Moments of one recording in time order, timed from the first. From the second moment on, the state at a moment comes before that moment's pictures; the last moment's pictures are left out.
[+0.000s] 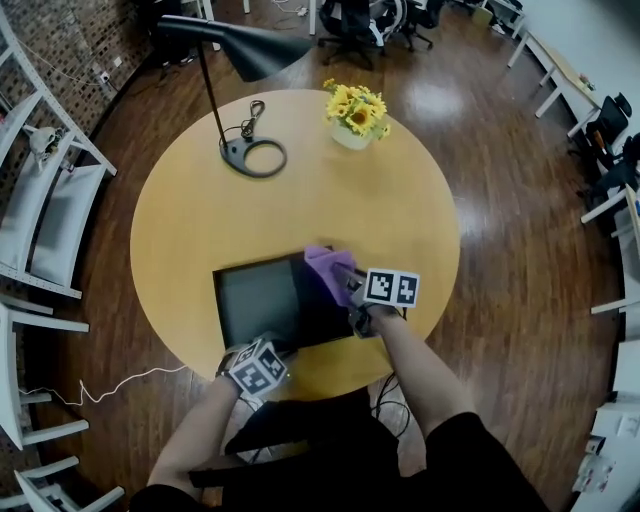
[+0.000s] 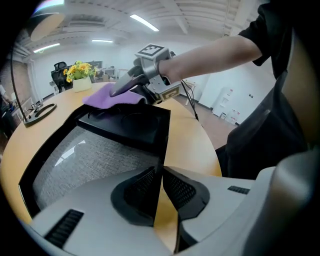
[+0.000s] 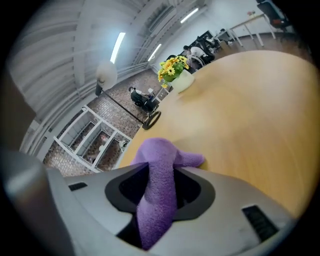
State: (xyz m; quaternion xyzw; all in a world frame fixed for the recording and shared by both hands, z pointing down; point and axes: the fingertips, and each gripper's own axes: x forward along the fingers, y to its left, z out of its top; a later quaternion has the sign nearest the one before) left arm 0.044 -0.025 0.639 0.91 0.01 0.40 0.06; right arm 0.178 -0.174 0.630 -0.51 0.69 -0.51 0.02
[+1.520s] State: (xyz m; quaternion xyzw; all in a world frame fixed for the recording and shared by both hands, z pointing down) left arm -0.036 -0.201 0.579 0.92 -0.20 0.35 0.02; right arm 0.160 -0.025 0.634 -0.61 0.62 -0.49 0.07
